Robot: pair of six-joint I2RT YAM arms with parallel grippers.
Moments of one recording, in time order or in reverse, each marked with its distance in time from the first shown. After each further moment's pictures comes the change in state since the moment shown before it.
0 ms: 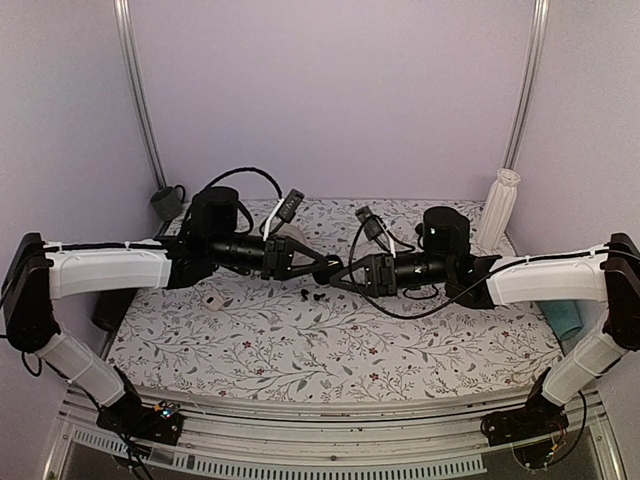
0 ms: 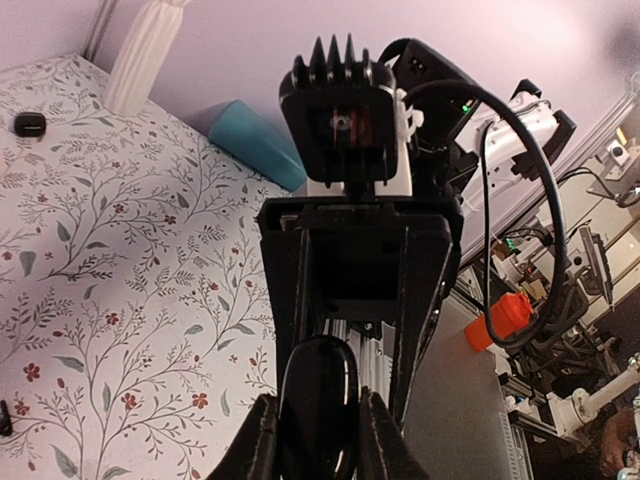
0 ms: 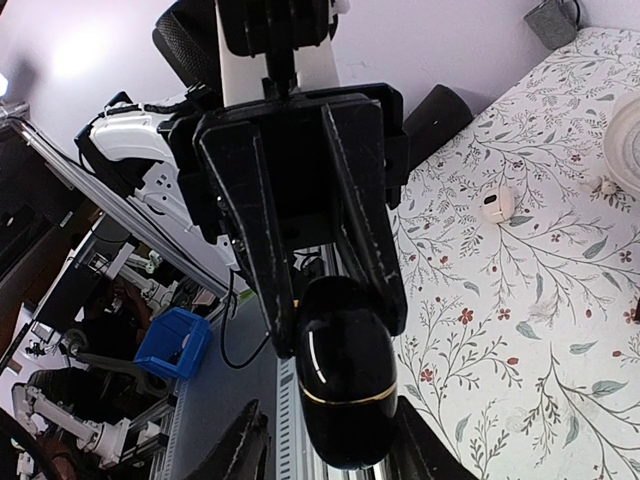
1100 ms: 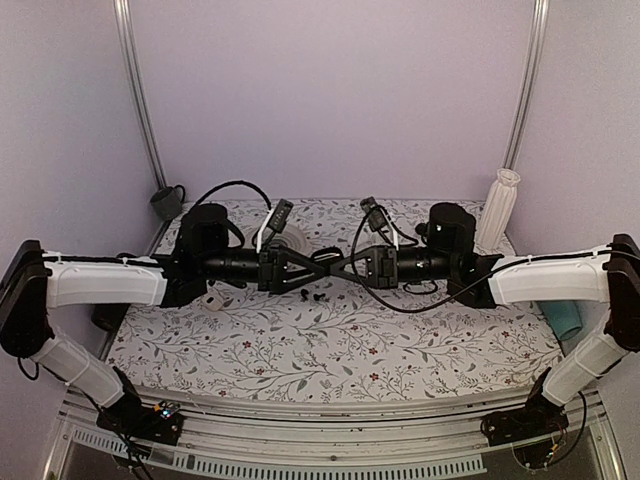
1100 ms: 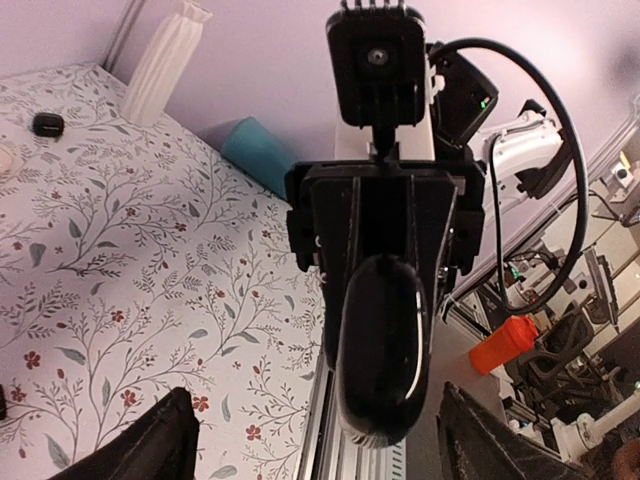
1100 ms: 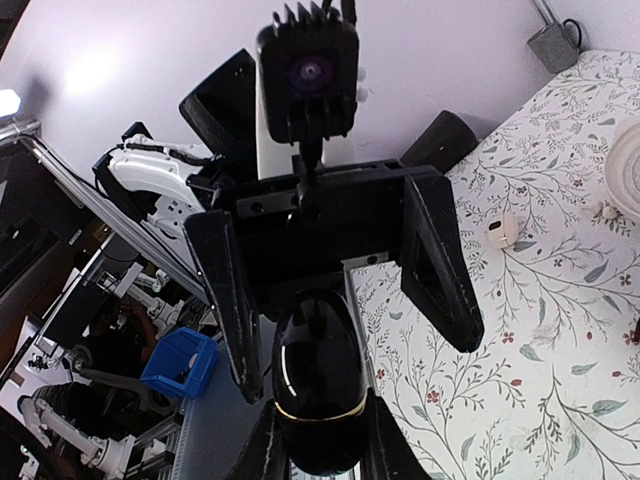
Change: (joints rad) left arm -0.017 -0.035 -0.119 0.156 -0.059 -0.071; right arm -0.005 -0.016 0.000 0.053 0.018 0.048
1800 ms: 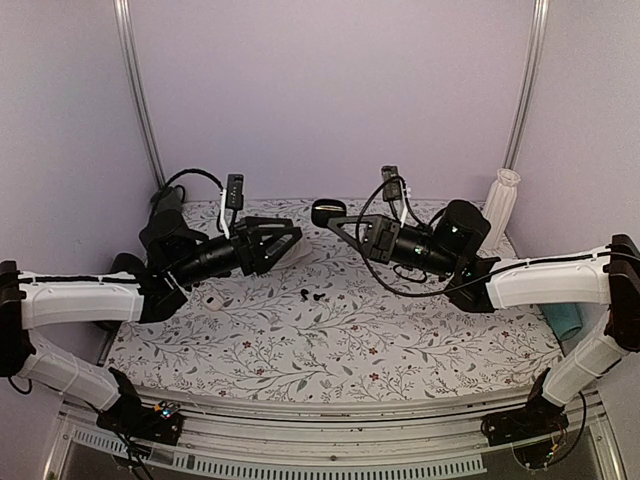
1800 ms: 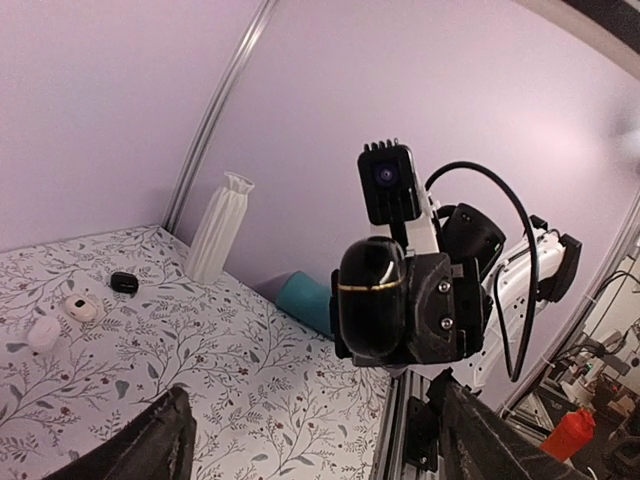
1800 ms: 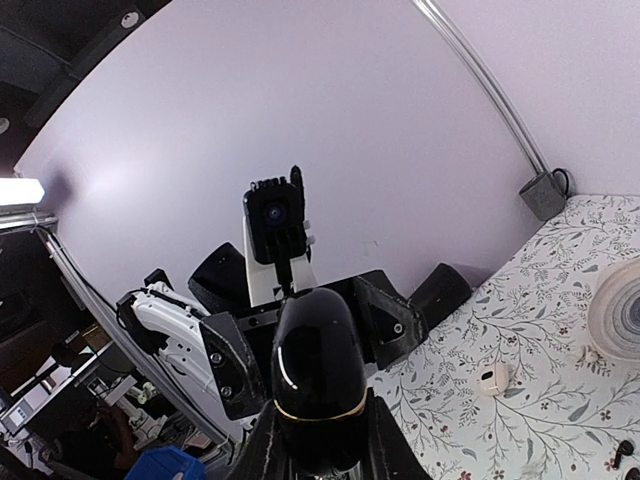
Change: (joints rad) left arm -0.005 -0.184 -0.164 0.315 -0.346 -0.013; right arm 0.053 0.002 0.006 0.316 0.329 0.108
